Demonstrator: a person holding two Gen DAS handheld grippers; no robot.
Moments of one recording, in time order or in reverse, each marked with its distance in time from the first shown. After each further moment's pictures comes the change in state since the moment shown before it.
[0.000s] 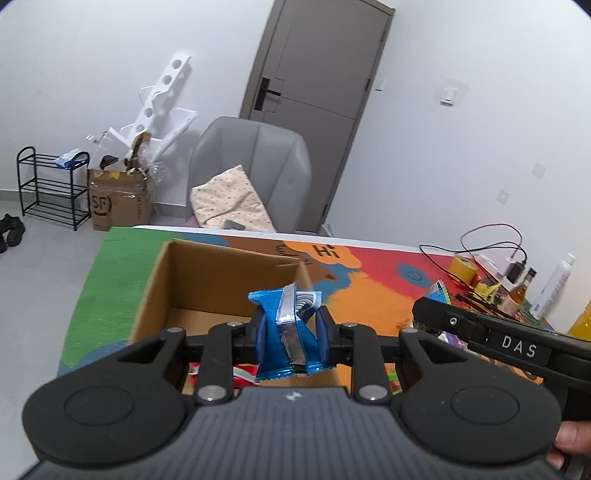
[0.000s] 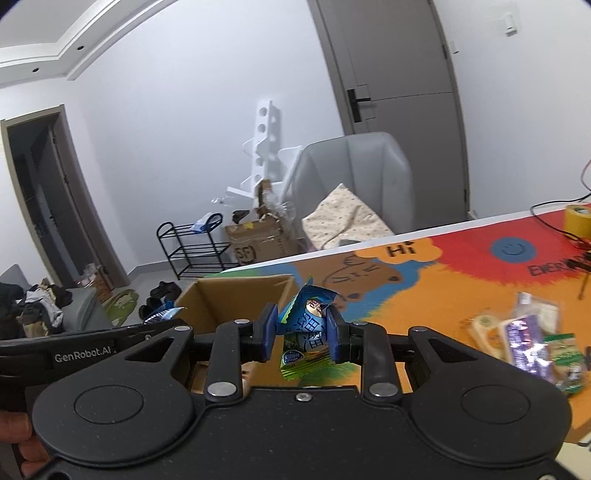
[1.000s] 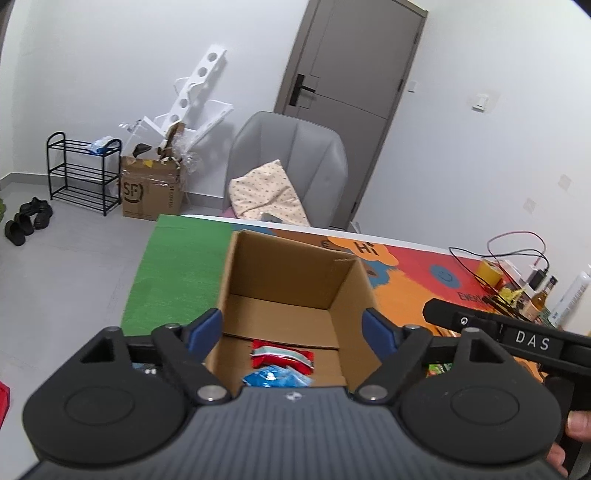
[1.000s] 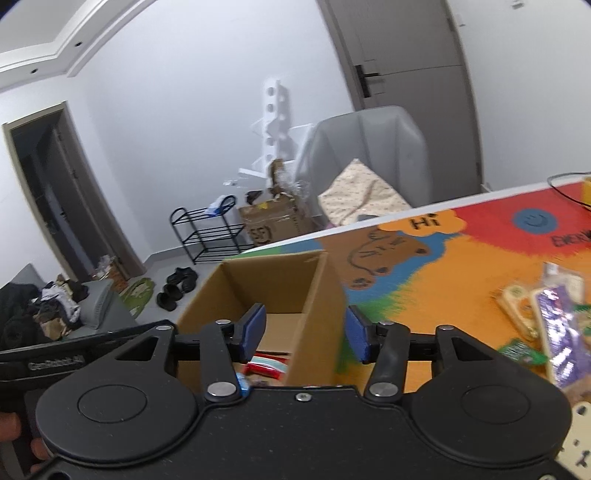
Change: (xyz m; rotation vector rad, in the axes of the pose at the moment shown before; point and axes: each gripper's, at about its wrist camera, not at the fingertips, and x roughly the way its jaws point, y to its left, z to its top) left arm -0.029 0.036 0.001 -0.042 0.022 0.065; right arm 0.001 0.015 -0.005 0.053 0.073 0.023
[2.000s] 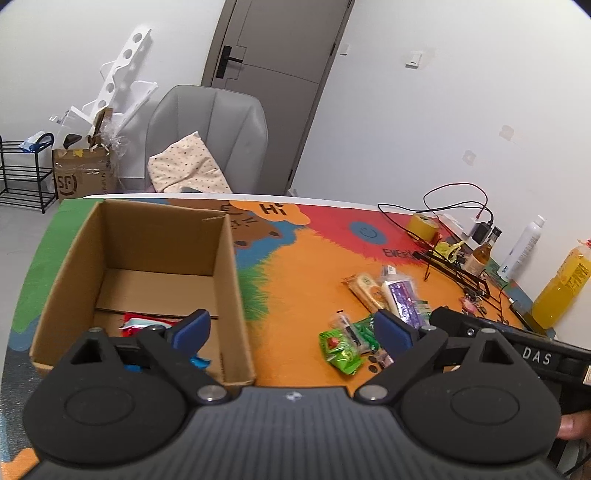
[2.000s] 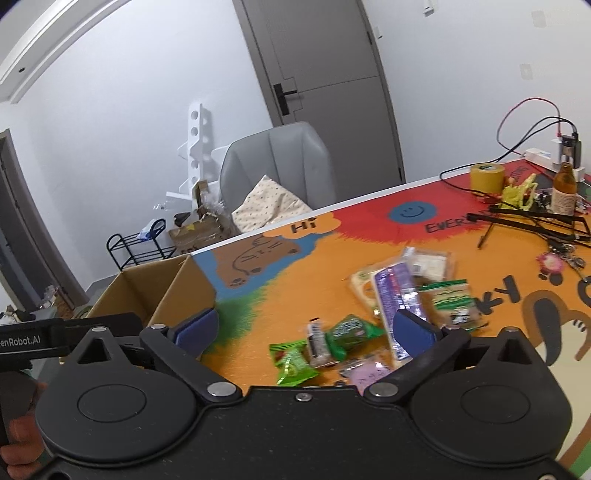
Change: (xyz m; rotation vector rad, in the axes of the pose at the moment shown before) left arm 0.025 -0.097 -0.028 0.096 0.094 -0.161; right arm -0.066 -0.100 -0.026 0.082 -0.068 -0.196
